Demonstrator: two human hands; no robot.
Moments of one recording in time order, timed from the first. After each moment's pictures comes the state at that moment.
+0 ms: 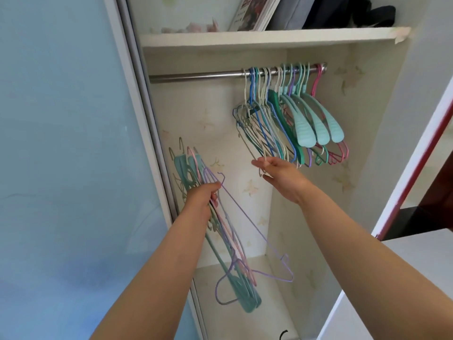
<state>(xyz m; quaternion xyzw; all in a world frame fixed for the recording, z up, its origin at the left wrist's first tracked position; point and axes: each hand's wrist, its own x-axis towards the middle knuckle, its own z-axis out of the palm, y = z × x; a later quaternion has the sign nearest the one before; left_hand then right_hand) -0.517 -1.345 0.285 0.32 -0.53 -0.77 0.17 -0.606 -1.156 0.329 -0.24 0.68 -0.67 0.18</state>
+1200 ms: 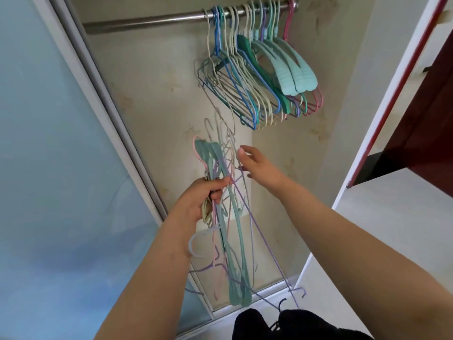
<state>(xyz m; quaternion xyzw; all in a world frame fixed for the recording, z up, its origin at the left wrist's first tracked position) -0.478 -1.301 0.238 0.13 -0.60 -0.79 -0.05 -0.563 -1.147 0.254 -0.20 0.77 -0.59 0.14</state>
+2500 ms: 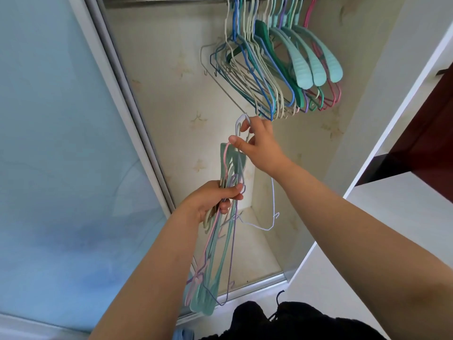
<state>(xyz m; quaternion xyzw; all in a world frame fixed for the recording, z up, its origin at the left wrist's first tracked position) -0.460 -1.299 0.226 0.13 -0.67 -0.72 -0.13 -0.569 -1.168 0.279 -0.31 0.81 -0.49 -0.07</state>
